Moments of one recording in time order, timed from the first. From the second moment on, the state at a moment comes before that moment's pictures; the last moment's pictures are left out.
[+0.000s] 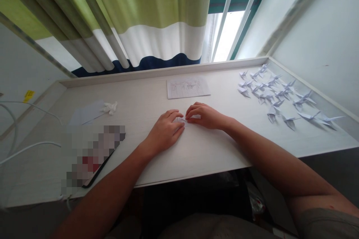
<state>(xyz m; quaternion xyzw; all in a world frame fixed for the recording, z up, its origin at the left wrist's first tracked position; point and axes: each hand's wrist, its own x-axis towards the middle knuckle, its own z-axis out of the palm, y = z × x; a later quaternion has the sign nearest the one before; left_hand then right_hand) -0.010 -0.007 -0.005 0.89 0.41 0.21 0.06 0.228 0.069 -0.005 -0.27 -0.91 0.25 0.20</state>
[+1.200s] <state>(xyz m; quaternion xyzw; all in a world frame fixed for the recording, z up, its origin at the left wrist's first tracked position) -0.002 -0.015 -0.007 0.86 0.49 0.16 0.06 0.235 0.057 0.004 -0.26 -0.94 0.19 0.13</state>
